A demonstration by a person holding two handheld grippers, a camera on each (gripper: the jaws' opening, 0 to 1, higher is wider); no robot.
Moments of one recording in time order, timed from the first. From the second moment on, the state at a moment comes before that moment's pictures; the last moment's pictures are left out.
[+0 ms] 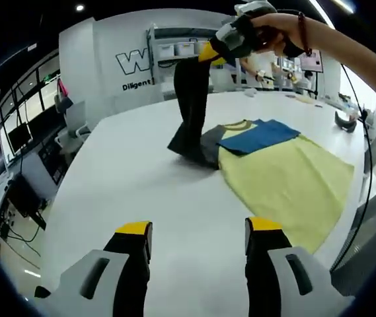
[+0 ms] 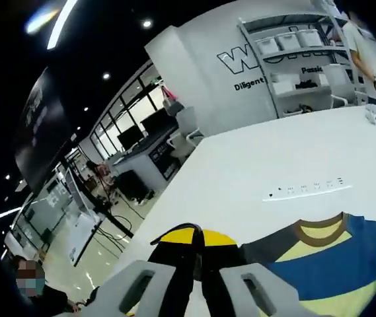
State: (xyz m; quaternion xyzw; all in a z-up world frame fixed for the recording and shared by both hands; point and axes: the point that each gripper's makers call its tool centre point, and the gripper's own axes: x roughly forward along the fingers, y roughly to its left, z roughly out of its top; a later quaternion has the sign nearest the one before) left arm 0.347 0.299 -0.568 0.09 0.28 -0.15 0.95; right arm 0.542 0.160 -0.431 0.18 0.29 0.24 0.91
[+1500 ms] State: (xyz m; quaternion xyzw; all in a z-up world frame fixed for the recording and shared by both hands) left arm 0.381 0.292 -0.562 0.09 0.26 -0.16 0.95; right arm 0.526 -0.047 -0.522 0.35 0.34 0.06 0.87
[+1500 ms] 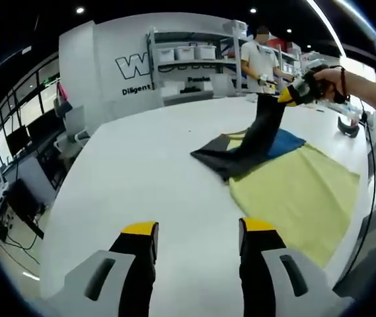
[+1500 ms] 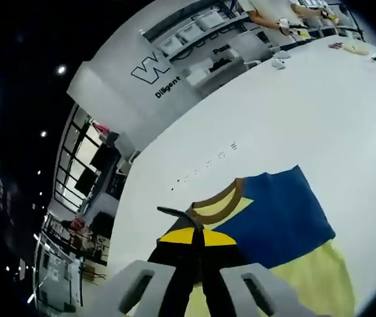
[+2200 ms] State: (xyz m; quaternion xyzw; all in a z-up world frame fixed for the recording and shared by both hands) left arm 0.392 0.268 -0.572 0.09 0.27 -0.18 0.94; right arm 0.494 -0.112 -0.618 0.35 0.30 0.04 0.88
